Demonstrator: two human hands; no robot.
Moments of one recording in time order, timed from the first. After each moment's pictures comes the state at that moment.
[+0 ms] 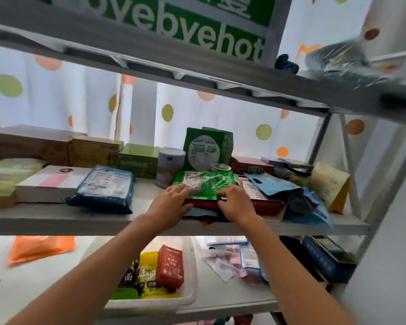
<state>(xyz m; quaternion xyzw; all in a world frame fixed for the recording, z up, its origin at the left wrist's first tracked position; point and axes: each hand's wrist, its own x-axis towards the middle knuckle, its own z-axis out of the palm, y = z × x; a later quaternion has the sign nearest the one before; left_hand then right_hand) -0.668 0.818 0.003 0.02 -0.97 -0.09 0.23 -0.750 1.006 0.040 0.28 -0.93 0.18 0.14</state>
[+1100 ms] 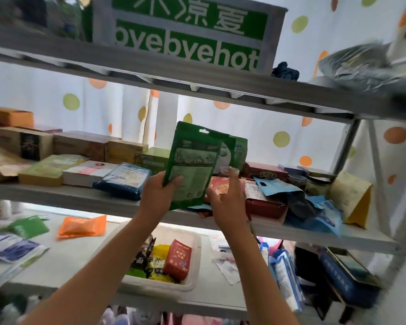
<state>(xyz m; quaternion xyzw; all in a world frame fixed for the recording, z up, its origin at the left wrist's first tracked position) -0.577 0.909 0.042 0.11 -0.70 -0.54 0.46 -0.677 1.042 0.039 0.35 -0.74 0.55 0.16</state>
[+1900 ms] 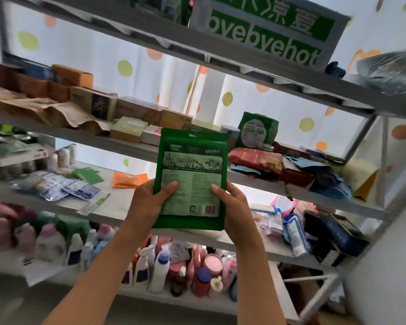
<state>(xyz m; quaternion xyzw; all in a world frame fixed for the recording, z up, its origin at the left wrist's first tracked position) -0.291 0.857 -0.033 0.15 -0.55 -0.74 0.36 -0.411 1.003 -0.009 0.30 -0.57 0.73 -0.23</state>
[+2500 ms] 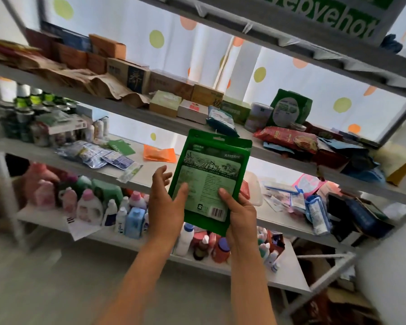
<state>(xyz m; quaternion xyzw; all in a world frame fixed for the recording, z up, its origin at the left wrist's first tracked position) -0.206 0.857 -0.095 0.29 -0.63 -0.54 0.47 -0.303 0.966 -0.079 0.13 -0.54 0.80 -0.25</state>
